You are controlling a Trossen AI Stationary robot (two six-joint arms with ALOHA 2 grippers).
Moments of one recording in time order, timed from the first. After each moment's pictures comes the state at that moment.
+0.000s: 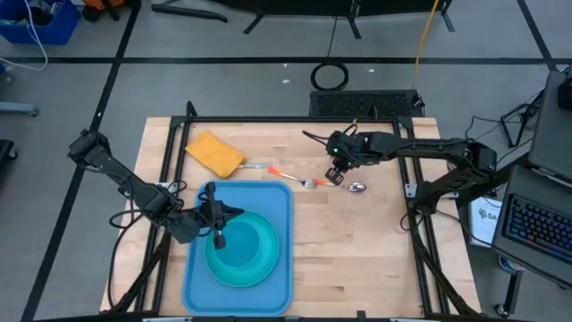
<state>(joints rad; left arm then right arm) -0.63 1.07 0.72 -0.24 -0.78 -0.37 -0.30 1.45 1.04 -0.74 0.16 0.28</state>
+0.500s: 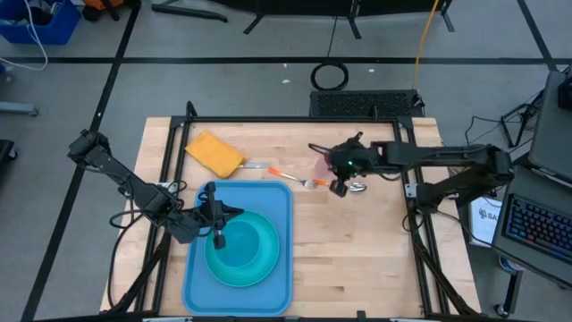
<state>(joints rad) -0.63 1.07 0.72 -0.26 -0.79 -0.38 -0.11 1.28 1.04 -0.66 0.17 0.19</state>
